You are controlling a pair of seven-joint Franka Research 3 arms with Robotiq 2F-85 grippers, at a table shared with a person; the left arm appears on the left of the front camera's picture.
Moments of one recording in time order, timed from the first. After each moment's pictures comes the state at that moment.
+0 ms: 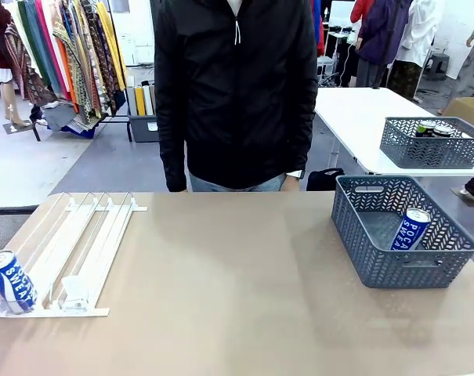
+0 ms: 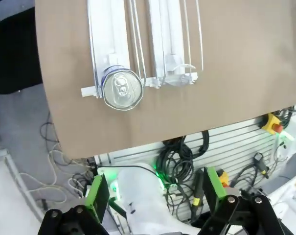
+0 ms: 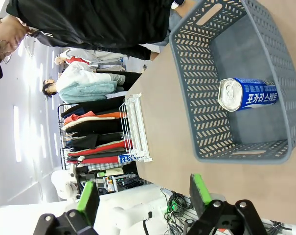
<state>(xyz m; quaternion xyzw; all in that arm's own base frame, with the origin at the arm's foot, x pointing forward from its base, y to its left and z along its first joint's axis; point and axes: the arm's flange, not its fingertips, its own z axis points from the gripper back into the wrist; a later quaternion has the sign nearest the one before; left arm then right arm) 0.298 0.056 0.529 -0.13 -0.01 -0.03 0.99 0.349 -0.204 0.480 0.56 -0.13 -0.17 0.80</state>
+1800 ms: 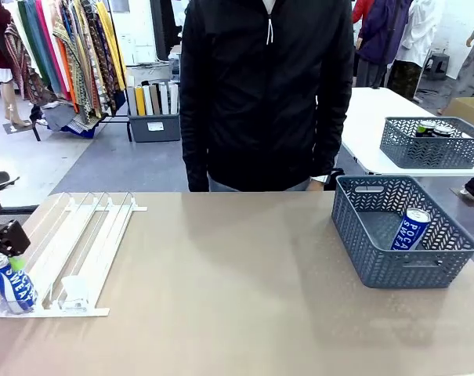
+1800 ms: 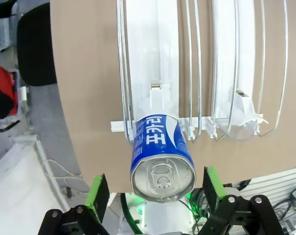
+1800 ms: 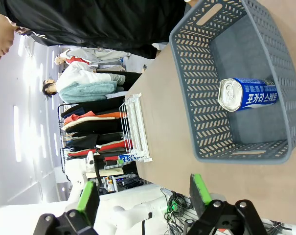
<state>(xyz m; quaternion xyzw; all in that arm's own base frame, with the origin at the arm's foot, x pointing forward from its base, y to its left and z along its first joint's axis) 0.356 0.030 0.422 0.00 0.01 0.00 1.00 0.349 -0.204 0.480 0.56 -0.13 -0.17 0.80</state>
